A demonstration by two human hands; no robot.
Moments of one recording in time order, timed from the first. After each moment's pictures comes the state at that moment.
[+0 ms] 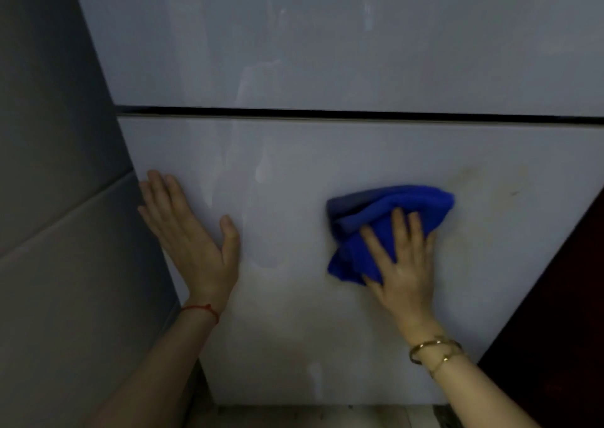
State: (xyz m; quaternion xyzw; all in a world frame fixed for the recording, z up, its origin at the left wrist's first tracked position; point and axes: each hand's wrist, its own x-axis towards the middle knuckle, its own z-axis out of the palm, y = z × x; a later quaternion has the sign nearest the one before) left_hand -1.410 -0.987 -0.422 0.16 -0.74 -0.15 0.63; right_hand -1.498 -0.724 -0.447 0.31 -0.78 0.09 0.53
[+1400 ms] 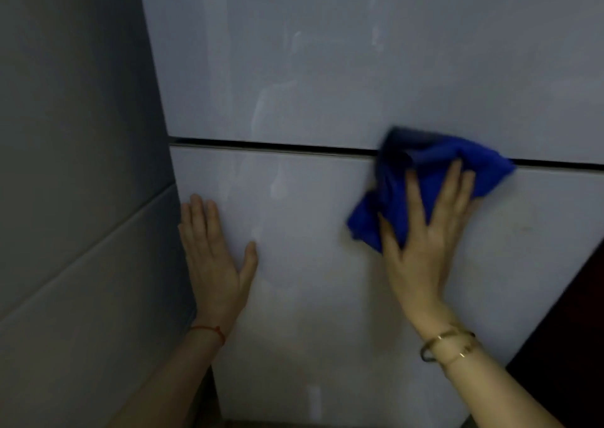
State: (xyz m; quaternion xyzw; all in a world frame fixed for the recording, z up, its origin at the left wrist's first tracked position) left_hand -1.397 -1.004 -0.425 0.13 -0.78 -0.14 0.59; right_hand -1.474 -0.761 -0.350 0.22 -0.78 0.25 0.53
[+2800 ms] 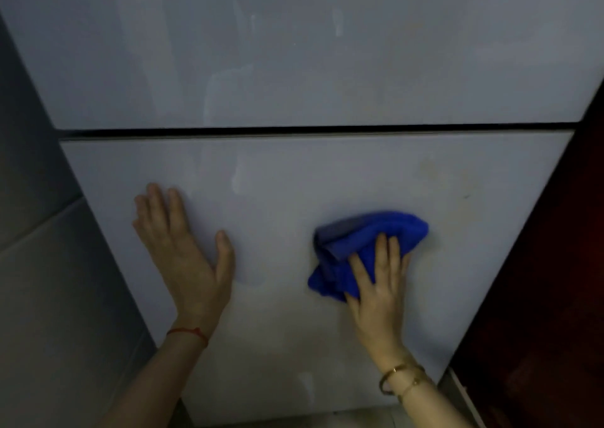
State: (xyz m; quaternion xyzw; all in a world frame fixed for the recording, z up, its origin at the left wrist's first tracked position) left_hand -1.420 -0.956 -0.416 0.08 -0.75 -0.18 0.63; right_hand -1.492 -0.716 -0.478 0.25 -0.81 0.18 0.51
